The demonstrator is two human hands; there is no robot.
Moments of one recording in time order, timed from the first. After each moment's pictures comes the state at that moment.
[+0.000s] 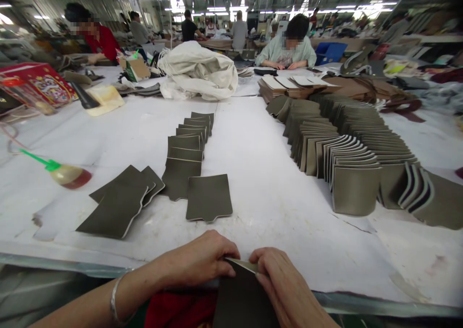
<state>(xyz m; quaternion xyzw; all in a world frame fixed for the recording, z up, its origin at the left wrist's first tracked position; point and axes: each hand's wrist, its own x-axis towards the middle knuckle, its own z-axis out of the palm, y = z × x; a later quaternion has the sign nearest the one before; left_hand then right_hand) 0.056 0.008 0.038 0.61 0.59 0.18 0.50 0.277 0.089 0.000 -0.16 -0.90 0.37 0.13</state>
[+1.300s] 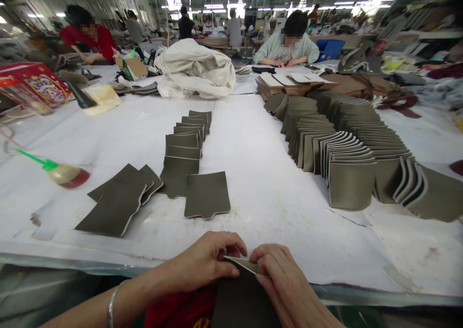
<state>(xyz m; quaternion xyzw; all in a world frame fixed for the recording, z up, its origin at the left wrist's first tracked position) 0.075 0.000 0.035 0.48 0.58 0.34 0.56 0.282 0.090 0.008 -0.11 -0.92 0.36 0.15</state>
